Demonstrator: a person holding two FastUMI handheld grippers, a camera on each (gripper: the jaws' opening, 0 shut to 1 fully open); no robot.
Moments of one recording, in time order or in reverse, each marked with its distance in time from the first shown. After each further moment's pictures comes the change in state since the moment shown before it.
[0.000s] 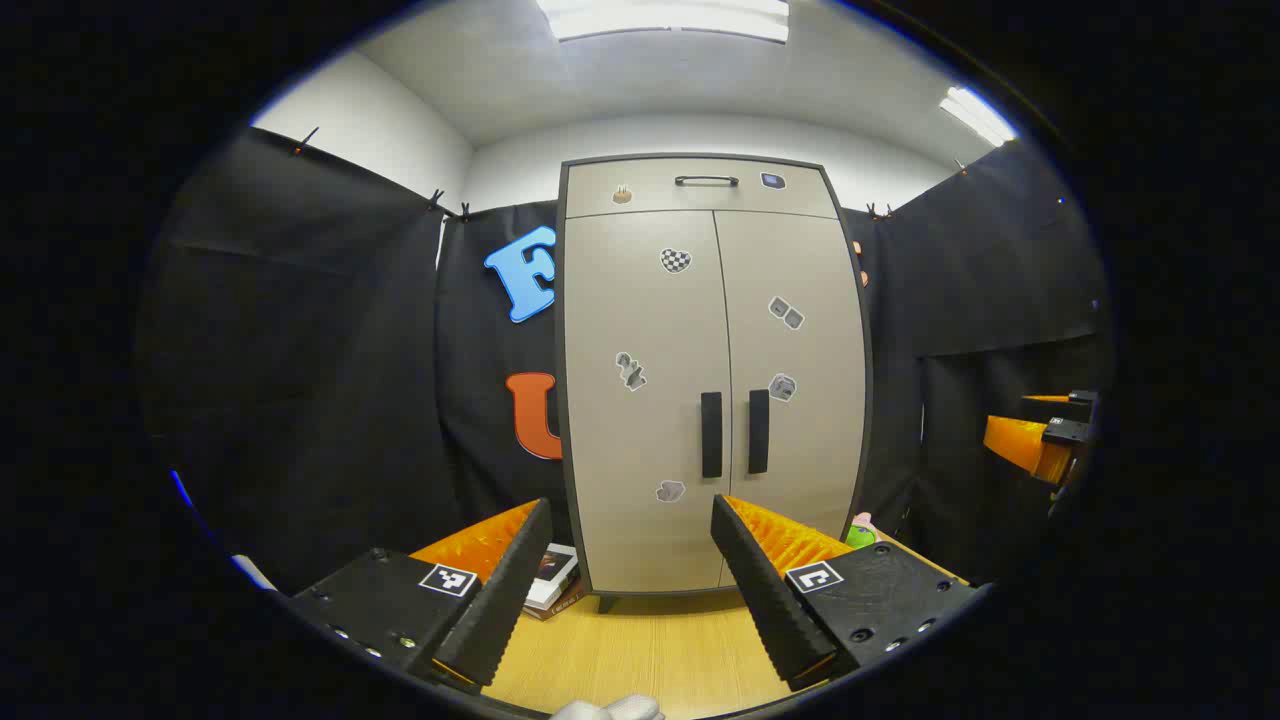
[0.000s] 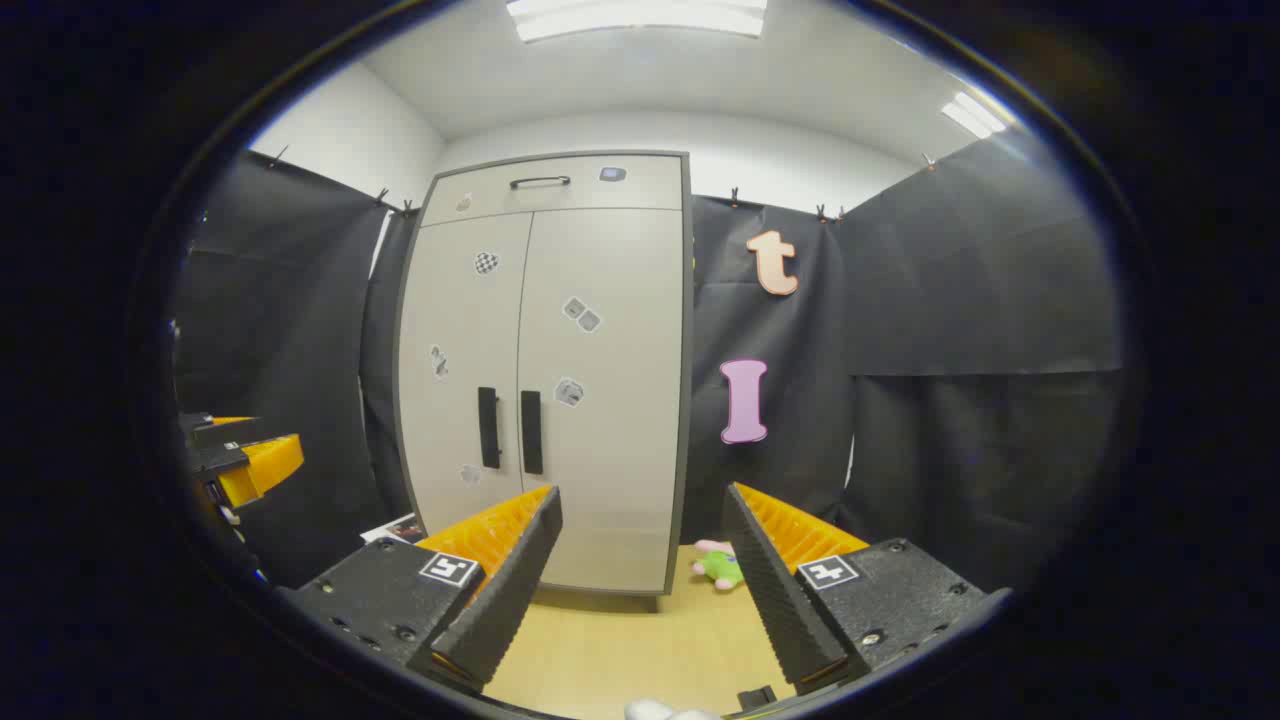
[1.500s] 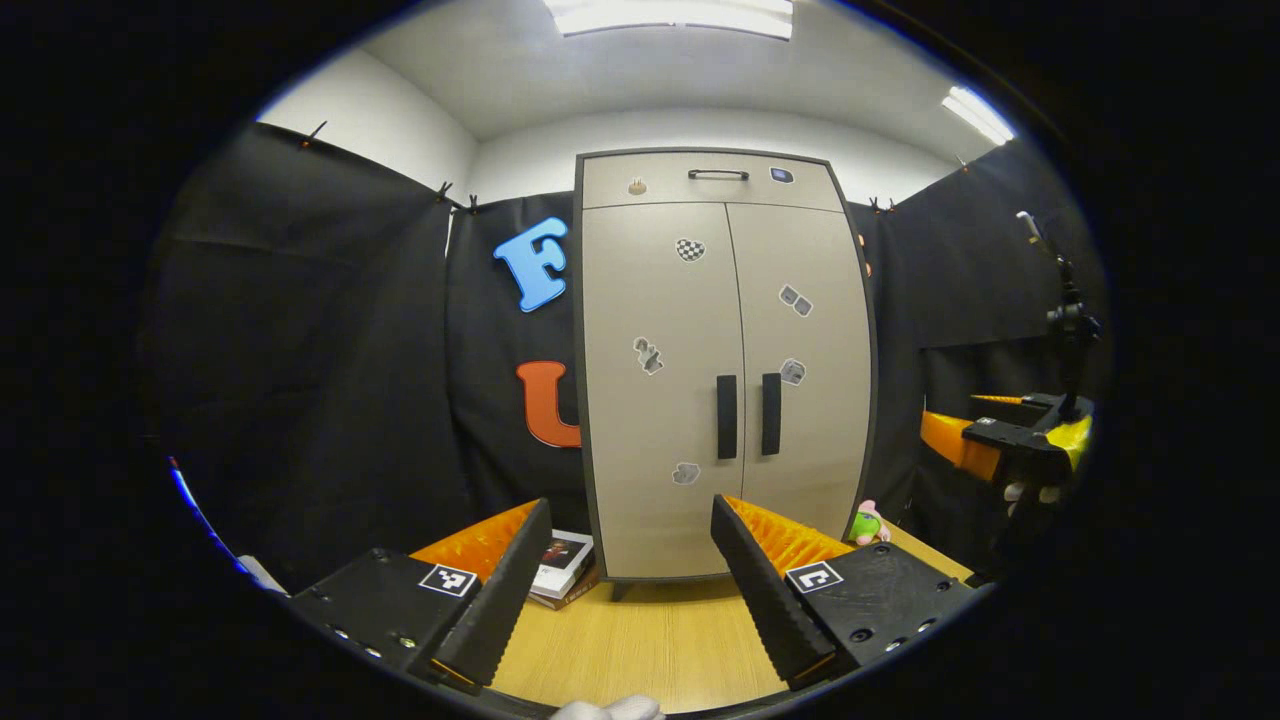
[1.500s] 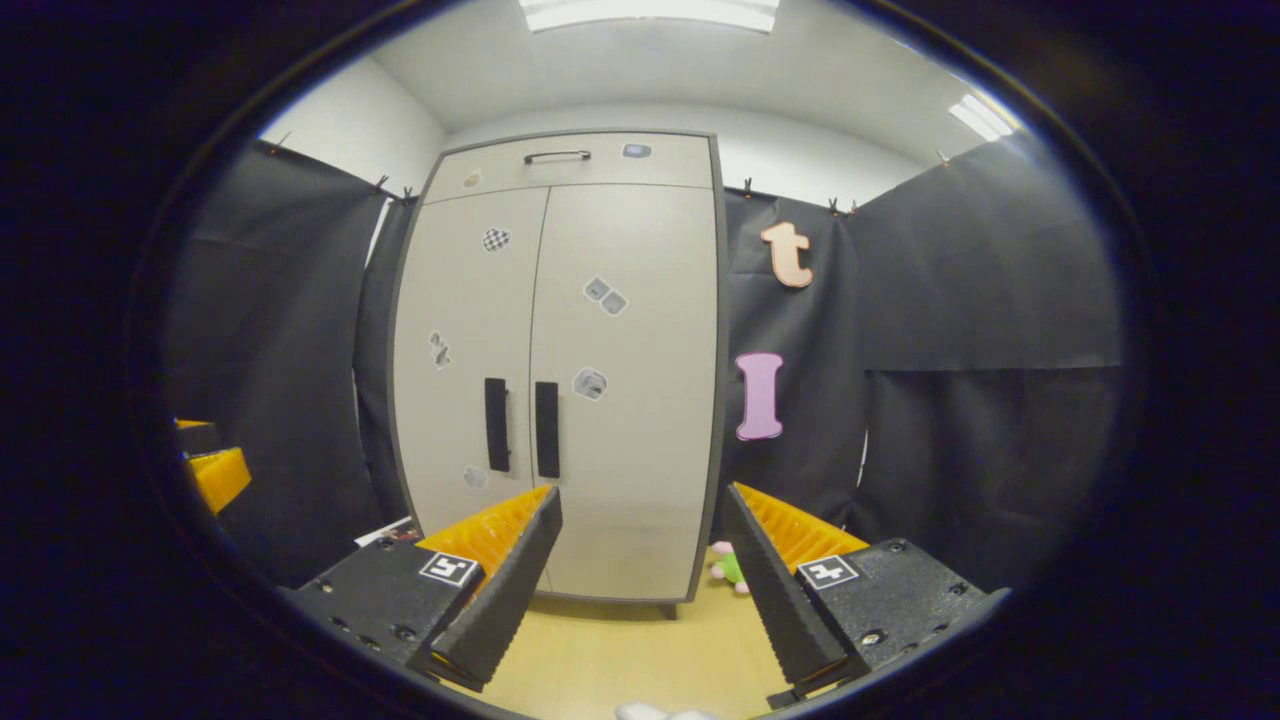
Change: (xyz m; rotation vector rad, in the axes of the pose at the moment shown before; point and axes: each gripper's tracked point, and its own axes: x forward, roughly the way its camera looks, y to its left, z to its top) left arm -0.022 0.029 -0.022 -0.002 0.035 0.009; right arm 0.072 0.057 -0.013 -0.002 0.006 0.001
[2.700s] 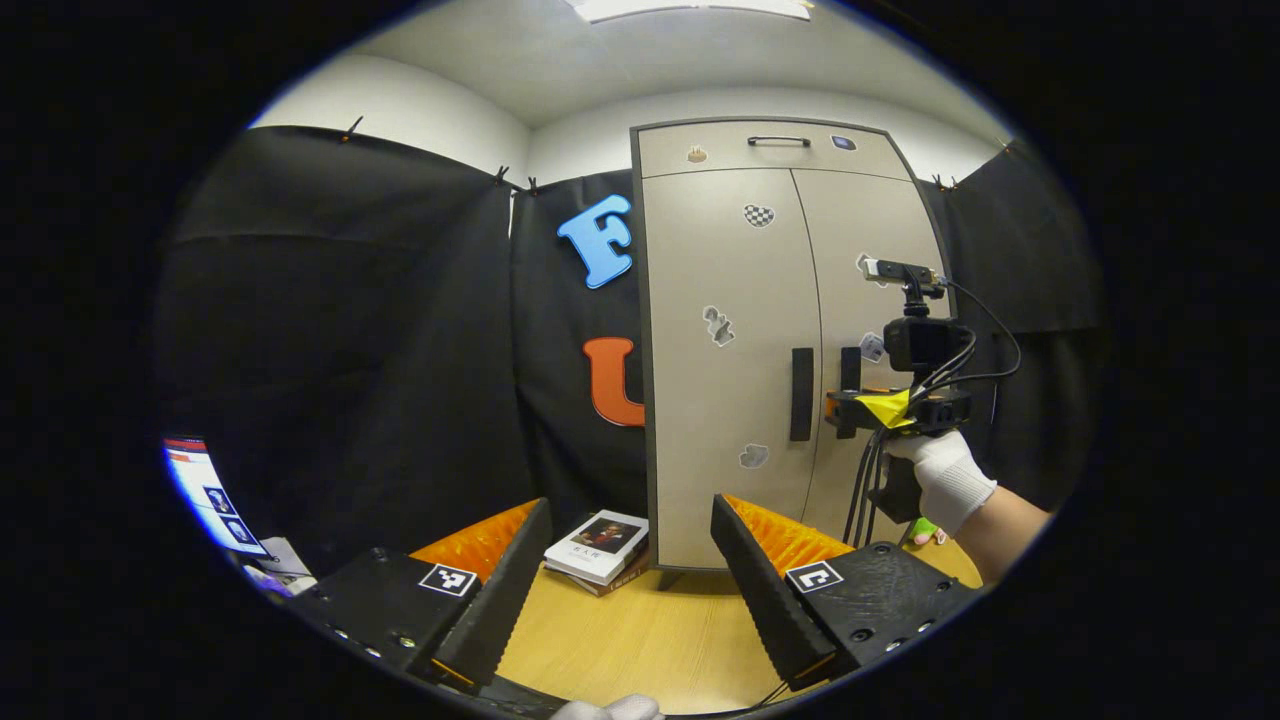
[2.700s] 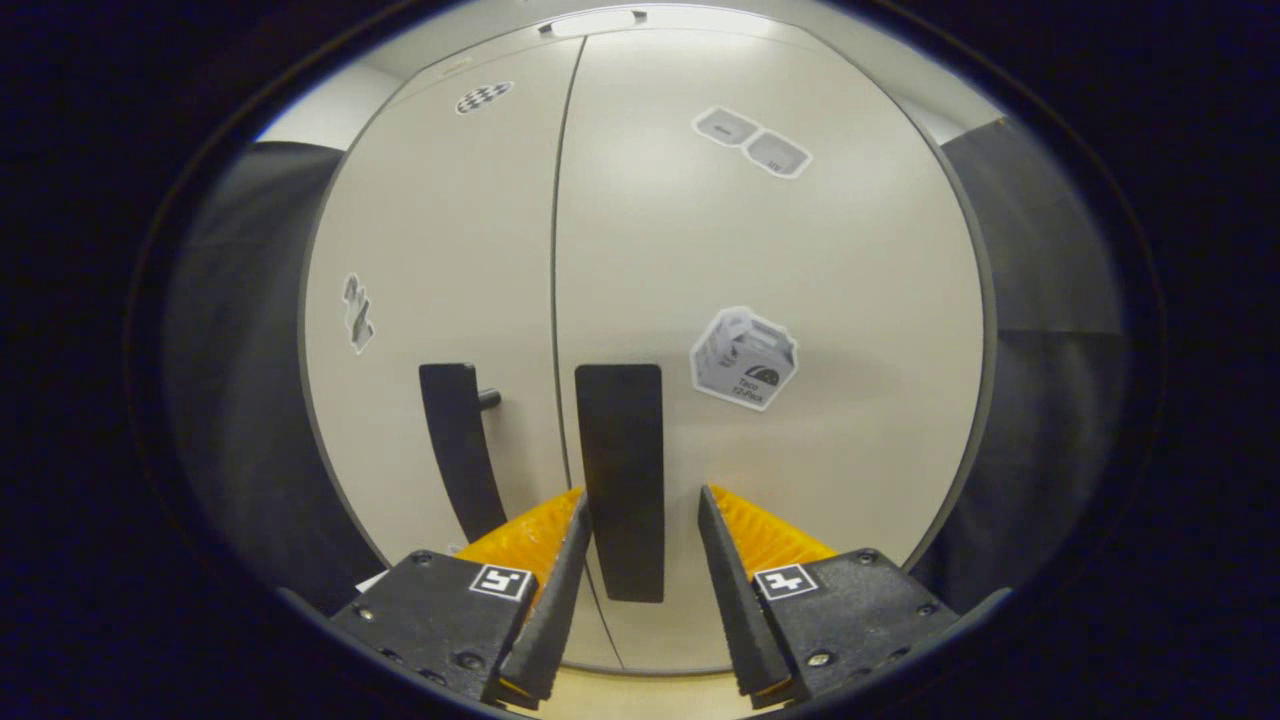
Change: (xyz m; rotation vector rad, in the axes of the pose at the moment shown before) left arm 0.026 0.028 -0.024 -0.008 0.068 0.219; right arm 0.262 0.102 -0.022 0.060 0.108 0.090
